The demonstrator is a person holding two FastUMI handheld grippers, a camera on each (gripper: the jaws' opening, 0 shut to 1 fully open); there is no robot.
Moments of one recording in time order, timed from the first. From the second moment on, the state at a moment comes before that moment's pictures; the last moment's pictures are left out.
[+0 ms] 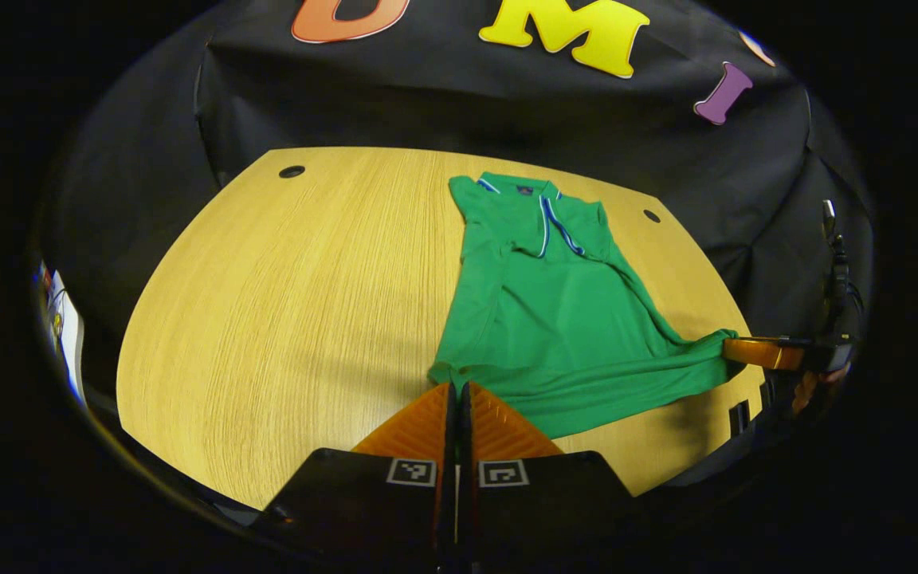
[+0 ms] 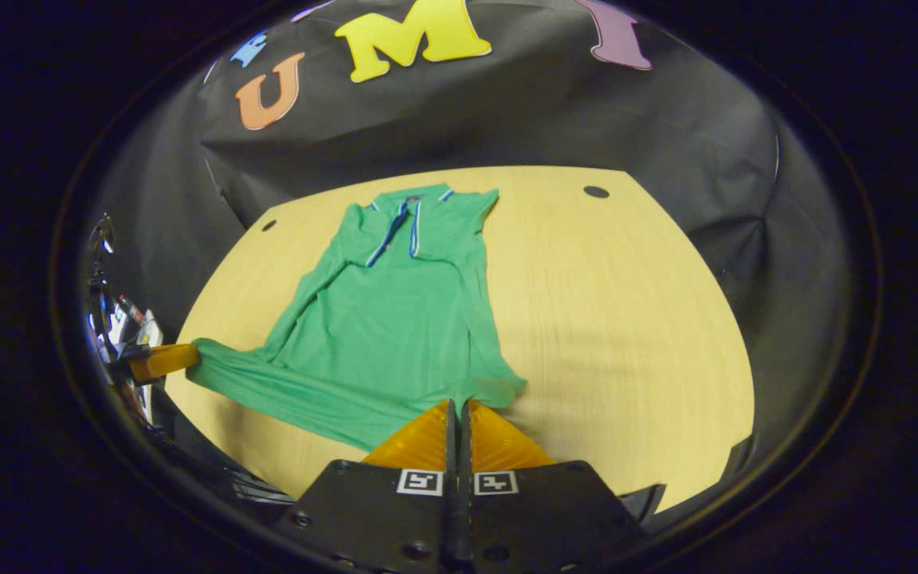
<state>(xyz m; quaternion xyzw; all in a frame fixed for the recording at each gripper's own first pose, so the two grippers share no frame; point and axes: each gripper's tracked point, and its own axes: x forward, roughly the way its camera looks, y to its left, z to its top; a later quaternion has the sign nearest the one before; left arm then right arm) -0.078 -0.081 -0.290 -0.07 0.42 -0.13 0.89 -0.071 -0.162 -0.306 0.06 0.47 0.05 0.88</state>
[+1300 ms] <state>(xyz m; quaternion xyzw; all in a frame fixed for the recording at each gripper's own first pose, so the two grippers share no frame) 0.162 -0.103 -0.182 -0.07 0.28 -0.13 0.95 0.158 -0.162 -0.196 0.06 0.33 0.07 0.94</state>
